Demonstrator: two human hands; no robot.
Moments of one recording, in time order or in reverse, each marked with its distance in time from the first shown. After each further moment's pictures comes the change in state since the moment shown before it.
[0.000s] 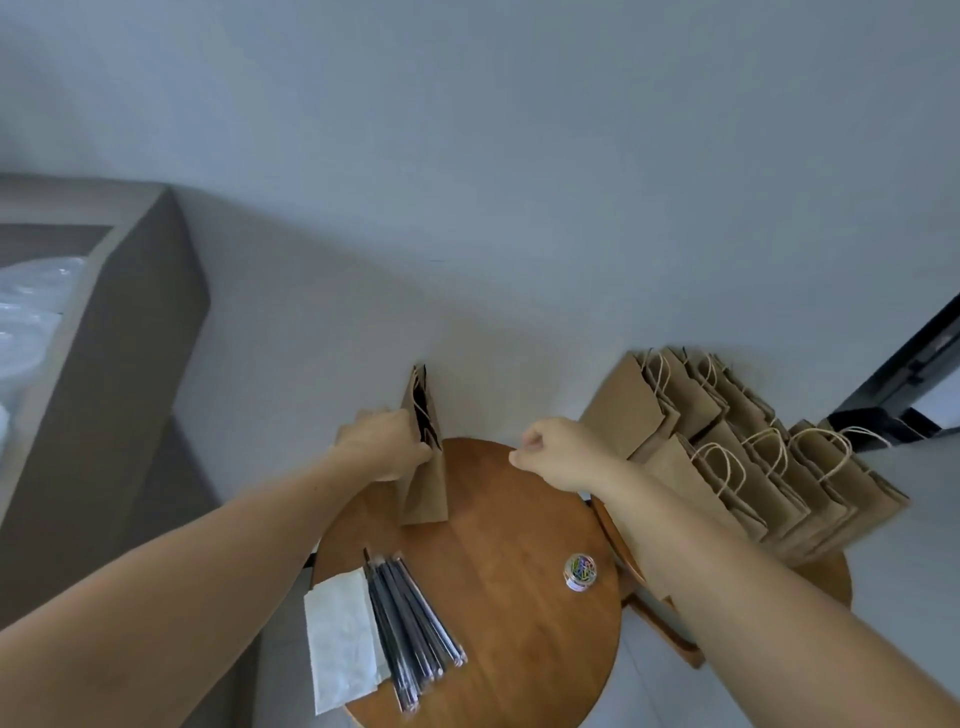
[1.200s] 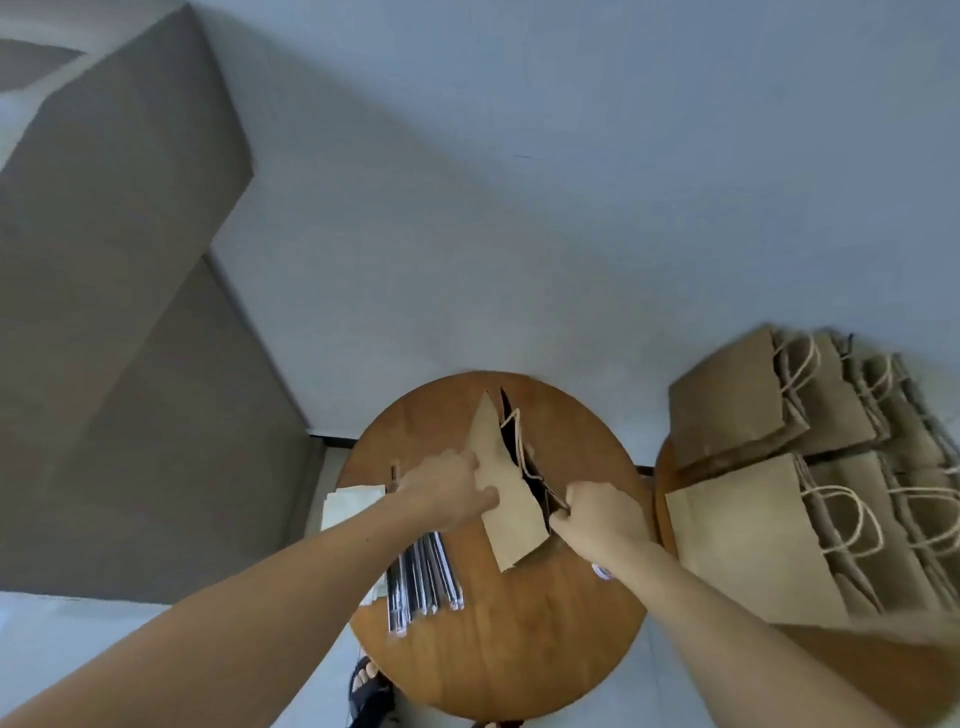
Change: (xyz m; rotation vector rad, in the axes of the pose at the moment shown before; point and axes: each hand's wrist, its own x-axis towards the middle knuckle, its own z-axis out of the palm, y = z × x) left_hand 0.024 0.037 0.136 -0.291 -0.213 -0.139; right_hand 0.087 0.111 0.114 -0.275 -0.194 -0.076
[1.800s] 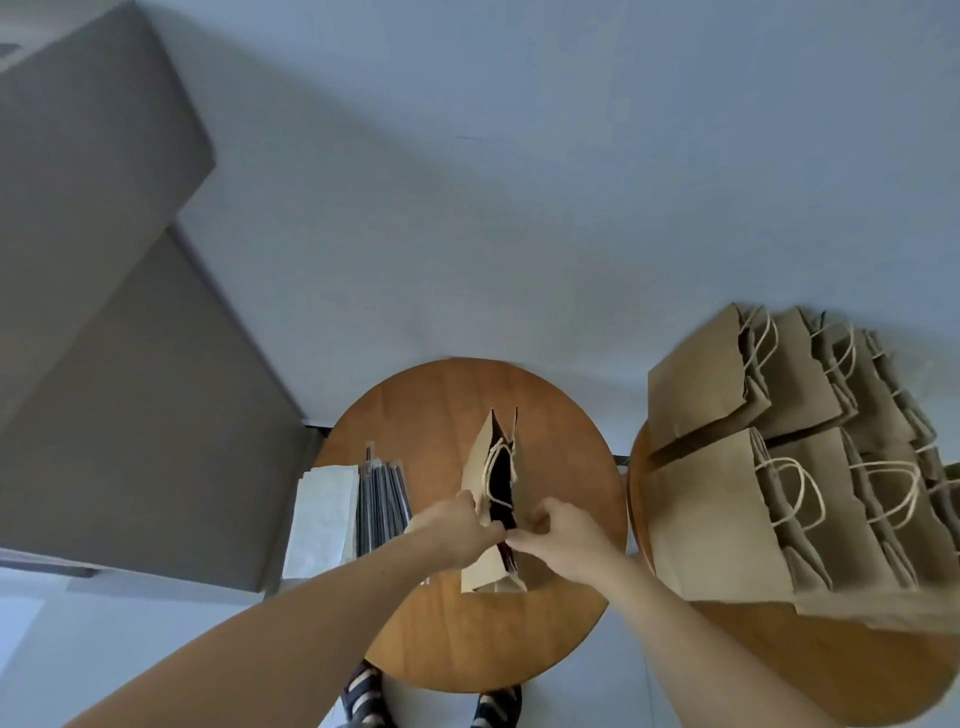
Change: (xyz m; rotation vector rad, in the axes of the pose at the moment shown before) left_hand -0.027 0.068 0.086 -0.095 -0.114 -0.189; right_hand -0.037 0.061 0.026 0.443 -0.219 -0.046
